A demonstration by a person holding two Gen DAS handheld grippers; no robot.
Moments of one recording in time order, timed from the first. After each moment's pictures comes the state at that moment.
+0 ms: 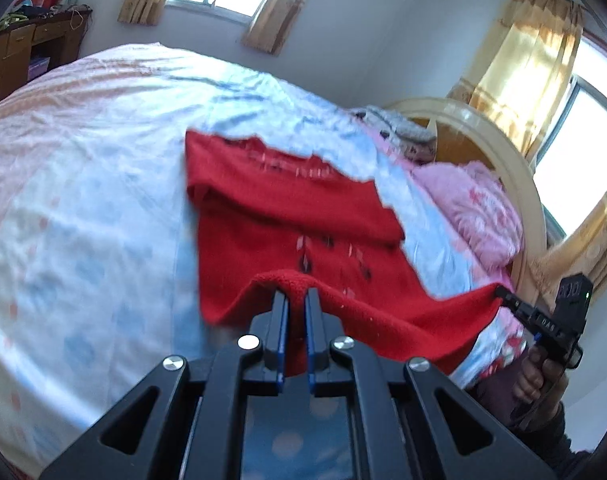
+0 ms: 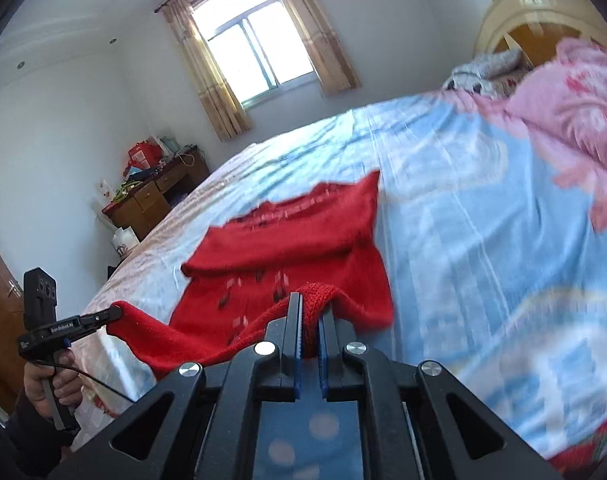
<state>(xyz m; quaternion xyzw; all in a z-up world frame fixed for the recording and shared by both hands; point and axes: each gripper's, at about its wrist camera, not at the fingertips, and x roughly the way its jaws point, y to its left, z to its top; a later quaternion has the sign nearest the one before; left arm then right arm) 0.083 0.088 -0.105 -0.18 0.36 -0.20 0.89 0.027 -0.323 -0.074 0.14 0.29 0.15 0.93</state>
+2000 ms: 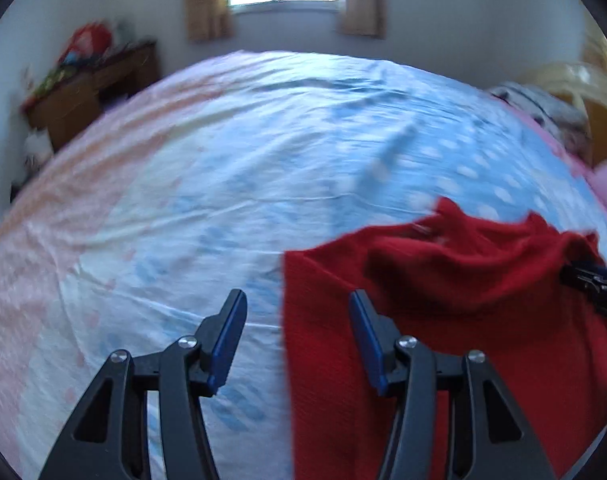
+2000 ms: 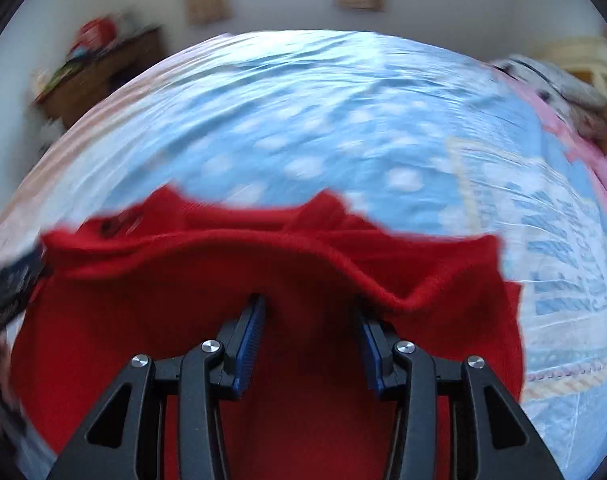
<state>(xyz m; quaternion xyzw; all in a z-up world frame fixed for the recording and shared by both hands) 0.344 0.099 -0.169 -0.06 0.41 0.05 0.91 0.404 -0.191 -0.153 -0.03 0.46 0.08 0.88</state>
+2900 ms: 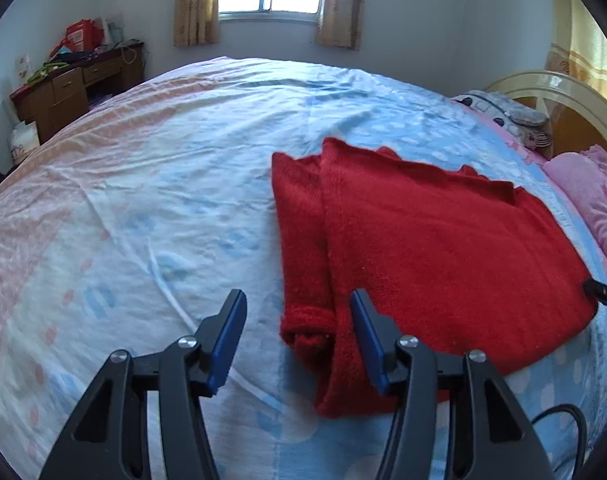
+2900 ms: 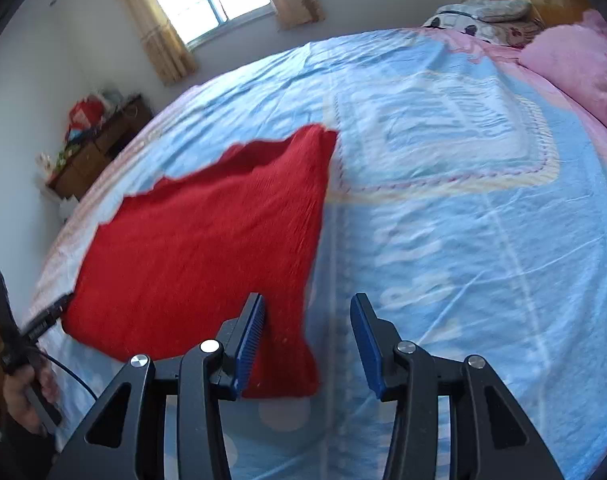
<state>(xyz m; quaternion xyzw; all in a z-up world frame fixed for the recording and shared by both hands) 0.230 0.083 -0.176 -0.06 0.39 0.00 0.92 0.251 -0.322 -0.161 0.11 0.43 0.10 0.89</state>
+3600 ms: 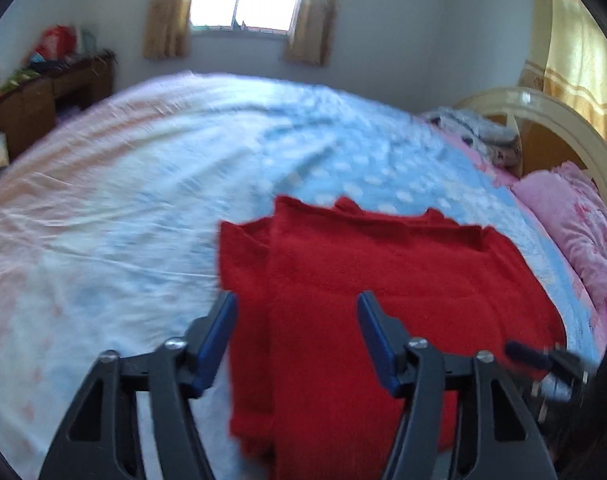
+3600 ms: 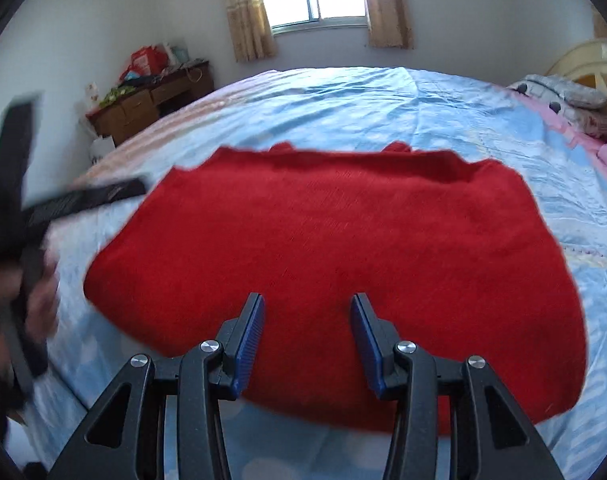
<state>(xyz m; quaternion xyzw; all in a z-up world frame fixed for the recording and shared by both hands) 0.289 0.074 -0.151 -0.09 0.37 -0.08 0.92 0.232 -0.158 -0.169 -0.02 0.37 0.17 0.91</state>
